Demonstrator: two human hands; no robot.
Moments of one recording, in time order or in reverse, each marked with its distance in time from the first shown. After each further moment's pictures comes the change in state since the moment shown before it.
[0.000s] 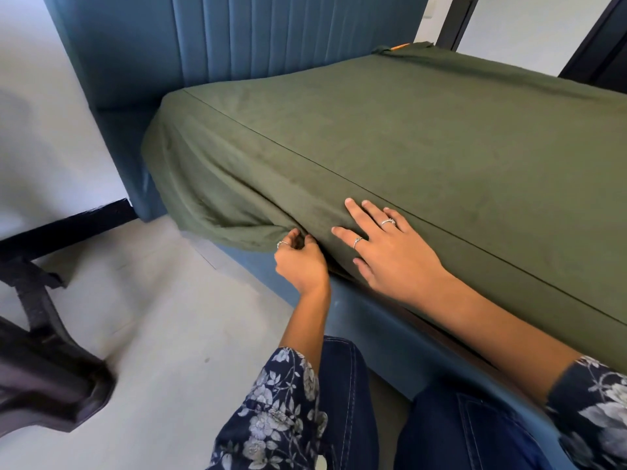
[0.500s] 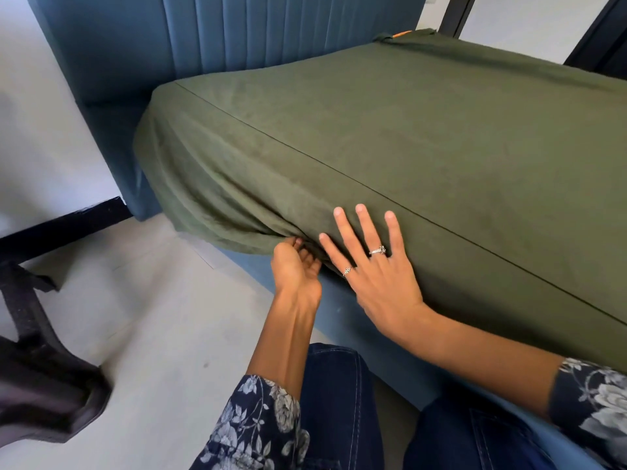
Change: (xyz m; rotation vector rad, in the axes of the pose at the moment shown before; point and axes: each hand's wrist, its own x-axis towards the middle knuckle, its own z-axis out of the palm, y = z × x) left_hand 0.013 0.018 -0.015 -0.509 -0.358 -0.489; right_hand -0.003 -0.040 0.005 -0.341 -0.175 0.074
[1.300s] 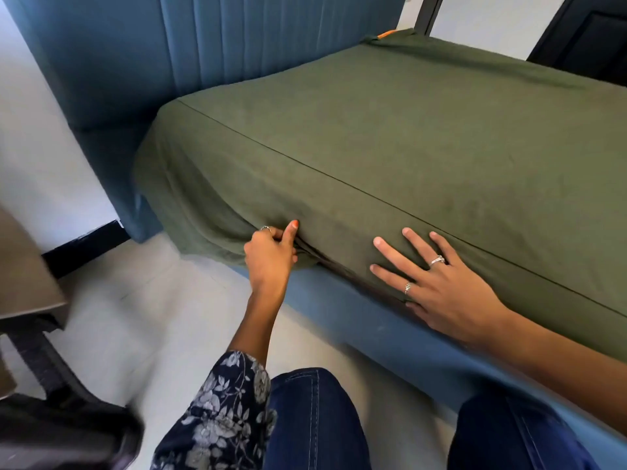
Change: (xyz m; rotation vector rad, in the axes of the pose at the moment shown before) left_hand 0.081 0.096 -0.033 1.089 -0.020 0.570; right_hand 0.013 0.035 -0.004 0.163 0.000 -0.202
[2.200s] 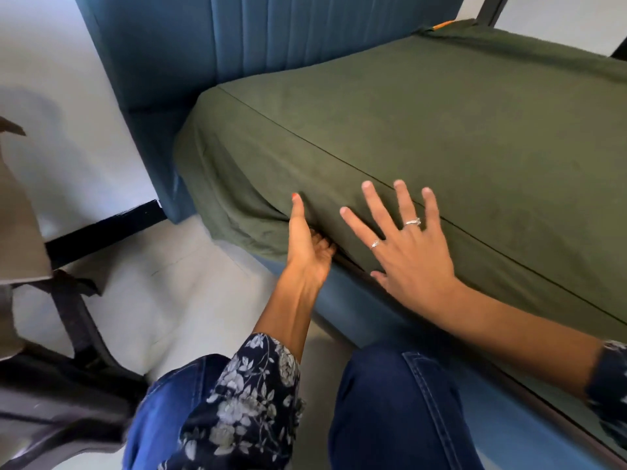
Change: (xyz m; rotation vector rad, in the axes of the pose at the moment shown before) left_hand -0.006 0.034 0.022 -1.030 -0.199 -0.549; right_hand 0.088 -0.021 -0.021 0.041 -0.001 0.187
